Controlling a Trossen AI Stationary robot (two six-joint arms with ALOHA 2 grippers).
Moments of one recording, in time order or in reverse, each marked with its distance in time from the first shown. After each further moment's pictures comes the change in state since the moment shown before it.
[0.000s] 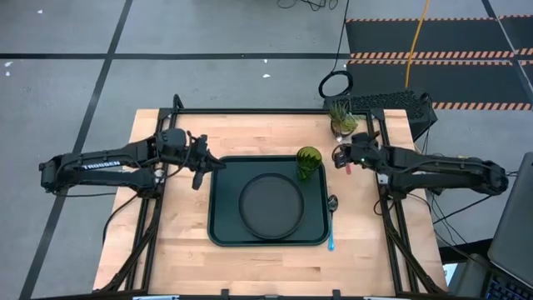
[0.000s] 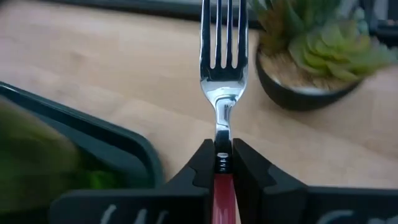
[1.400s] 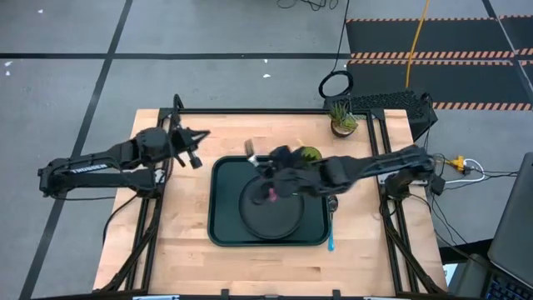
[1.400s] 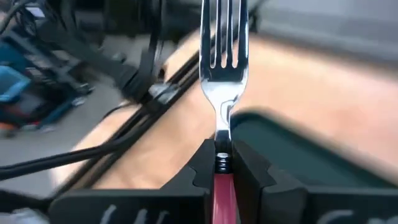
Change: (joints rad) left arm -0.031 -0.171 0.023 -0.031 -0.653 0.424; right arm 0.485 1.039 1.446 -0.251 0.083 0.146
